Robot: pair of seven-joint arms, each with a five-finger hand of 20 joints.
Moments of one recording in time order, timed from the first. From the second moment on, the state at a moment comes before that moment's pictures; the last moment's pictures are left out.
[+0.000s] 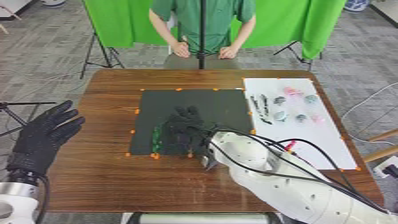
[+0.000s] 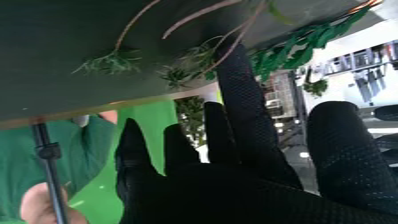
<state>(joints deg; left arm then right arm) 135.4 -55.3 -111.4 -124.3 37.4 7.4 9.3 -62.6 -59.5 31.4 -98.7 -126.3 -11.7 10.8</state>
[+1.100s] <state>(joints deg) 135.8 -55.9 -113.0 -124.4 37.4 7.3 9.2 -96.1 -54.7 78.1 -113.9 -59.1 9.4 -6.1</state>
